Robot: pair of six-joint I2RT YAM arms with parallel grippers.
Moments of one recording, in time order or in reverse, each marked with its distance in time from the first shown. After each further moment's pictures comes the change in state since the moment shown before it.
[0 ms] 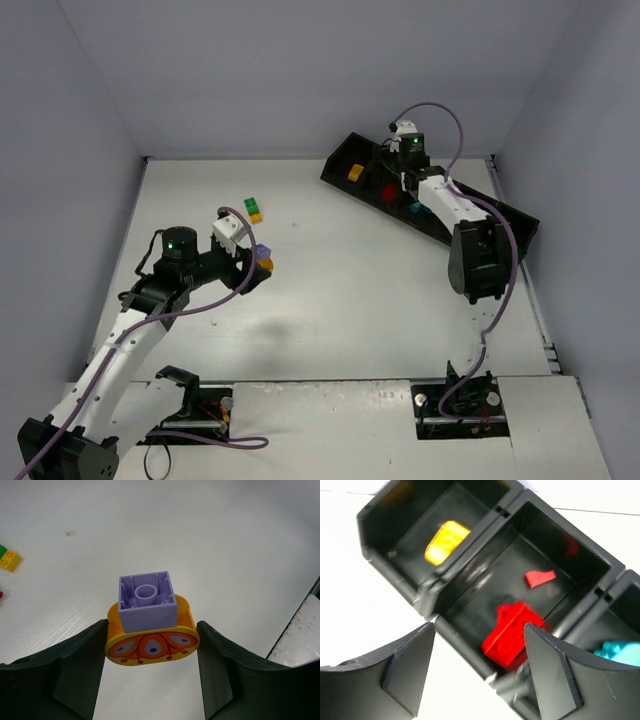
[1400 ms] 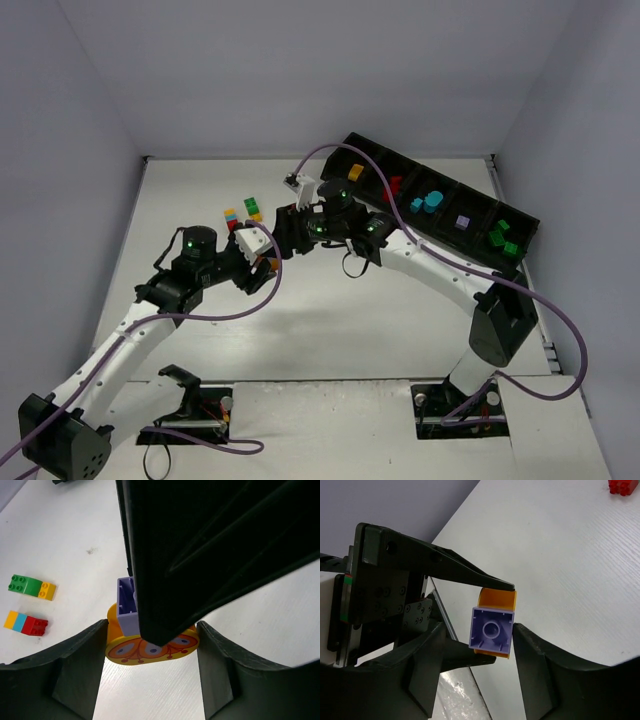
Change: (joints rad) left arm -0.129 0.082 0.004 0.044 -0.127 0.299; right arm 0.591 -0.494 -0.356 0.014 -0.515 0.393
